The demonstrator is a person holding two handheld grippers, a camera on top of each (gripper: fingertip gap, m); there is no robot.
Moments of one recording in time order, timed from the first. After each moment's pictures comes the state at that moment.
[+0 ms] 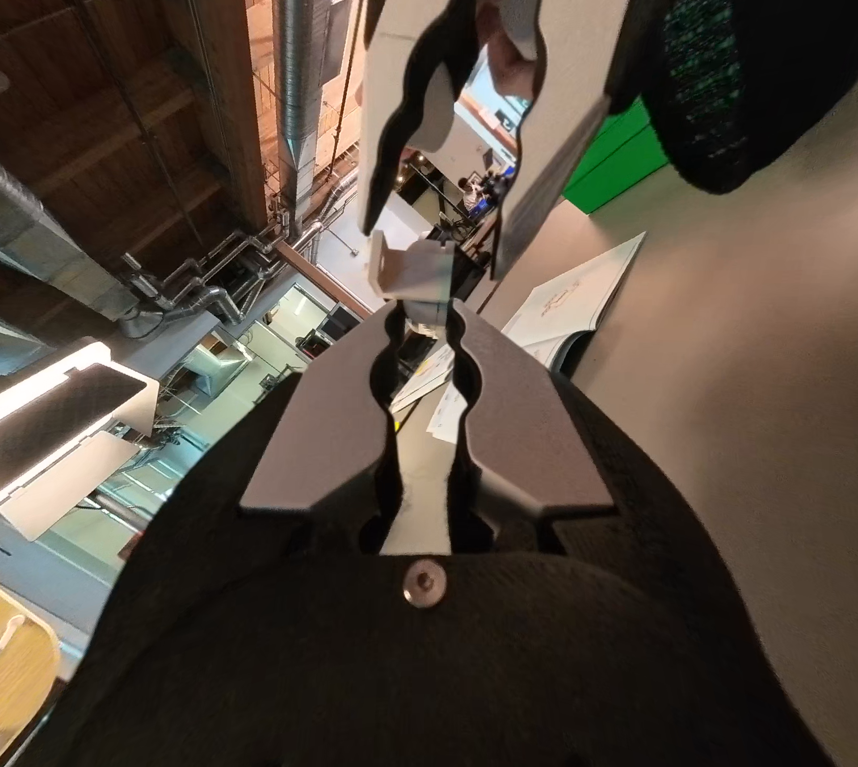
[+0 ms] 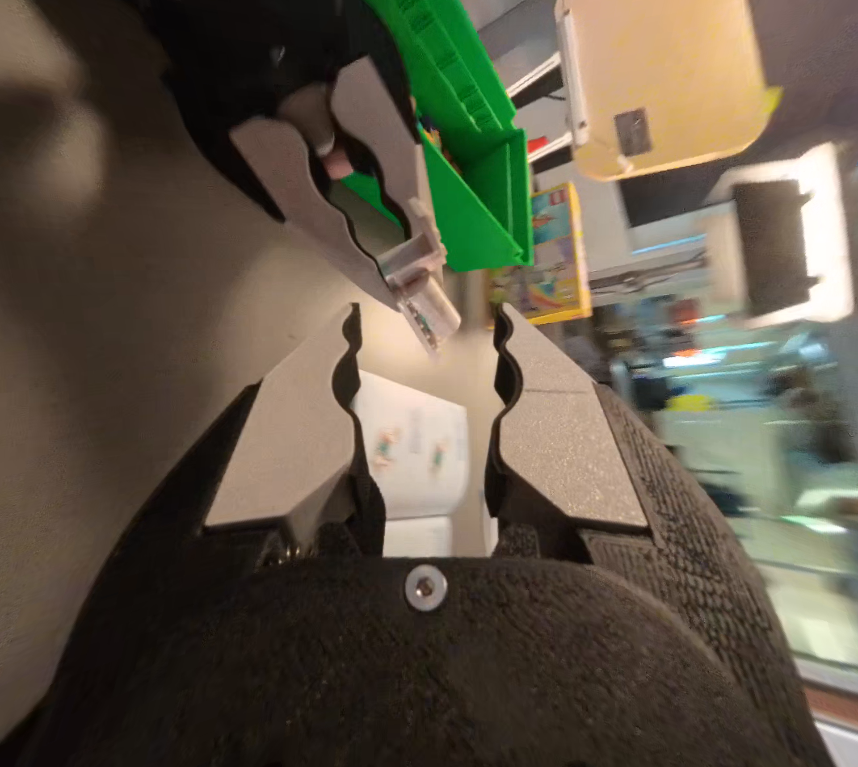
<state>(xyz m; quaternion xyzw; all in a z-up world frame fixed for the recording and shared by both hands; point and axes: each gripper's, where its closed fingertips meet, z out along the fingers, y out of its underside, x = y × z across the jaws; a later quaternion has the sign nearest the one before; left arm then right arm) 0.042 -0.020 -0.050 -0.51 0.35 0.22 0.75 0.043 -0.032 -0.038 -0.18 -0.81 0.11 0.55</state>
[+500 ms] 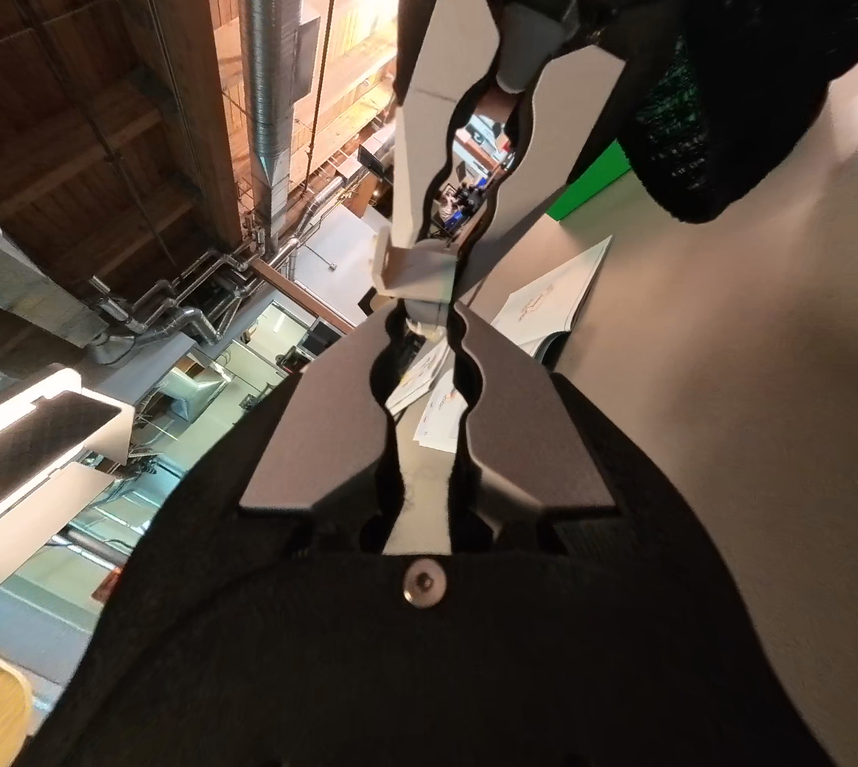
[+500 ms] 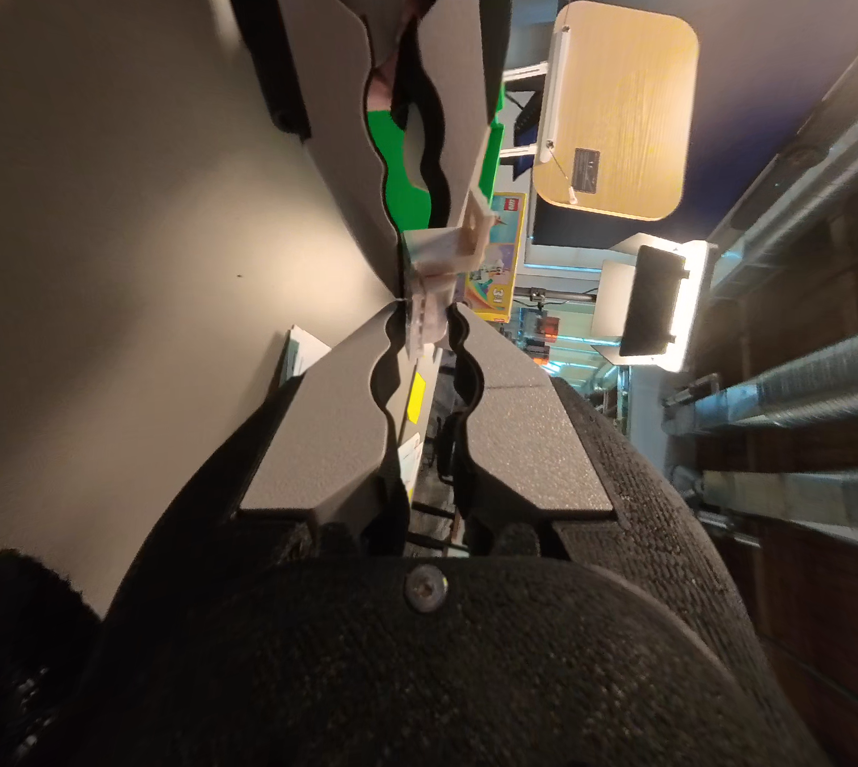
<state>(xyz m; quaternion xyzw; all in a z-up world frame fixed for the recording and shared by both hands) 0.050 -0.026 -0.055 -0.51 0.39 0.20 0.74 0.040 -0.028 -0.054 -0.07 -0.80 -0.03 0.60</state>
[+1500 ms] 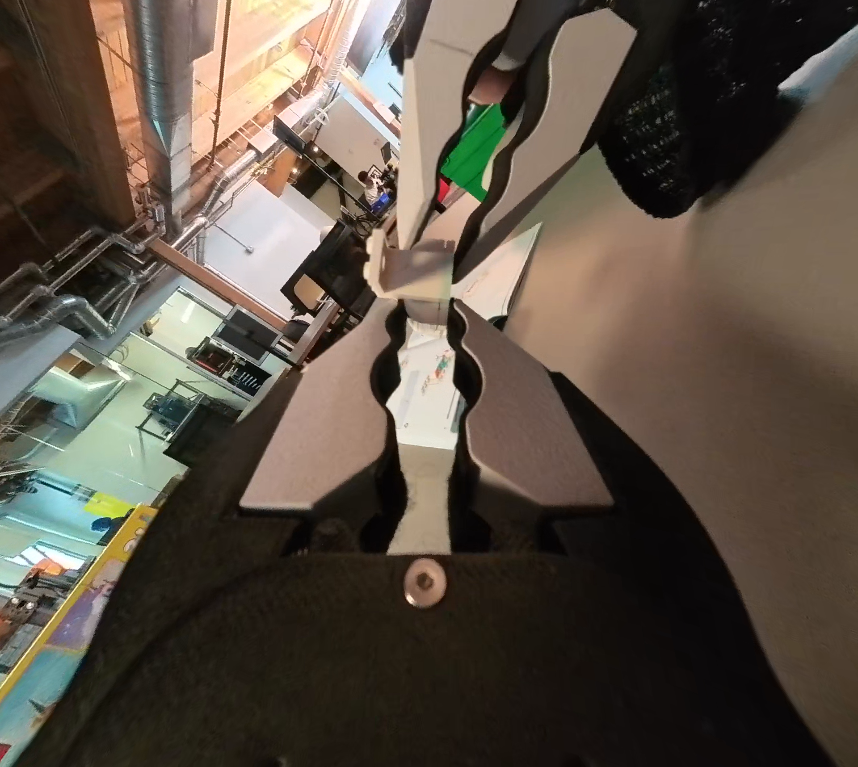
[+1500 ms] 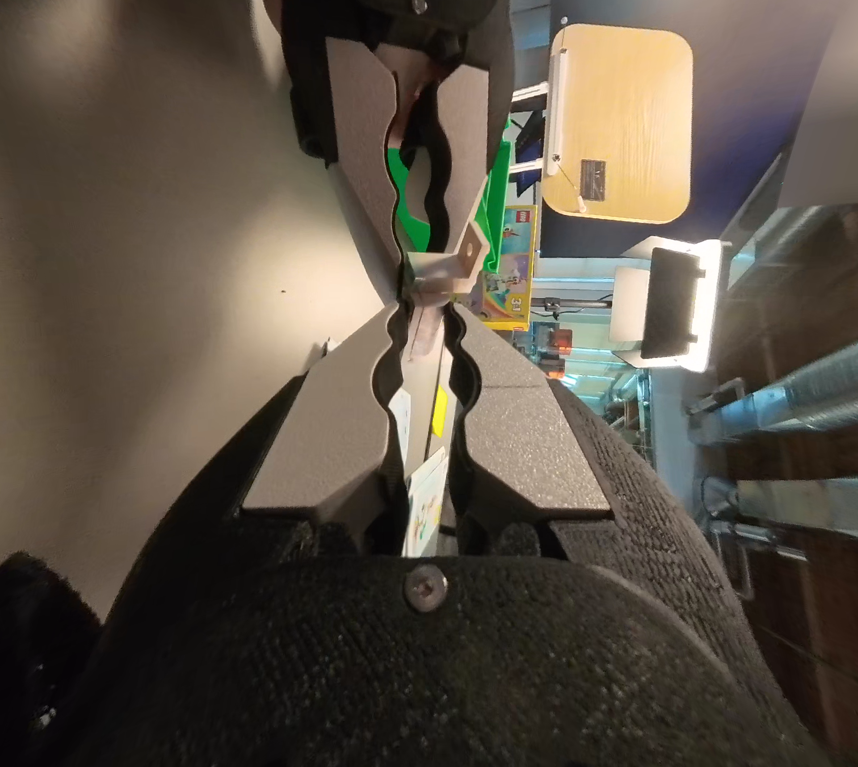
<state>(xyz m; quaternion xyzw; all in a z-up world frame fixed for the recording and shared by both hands) 0.059 -0.021 -0.078 -0.55 0.43 0.13 0.70 0.056 -0.036 -0.067 -0.08 -0.80 0.01 0.60</state>
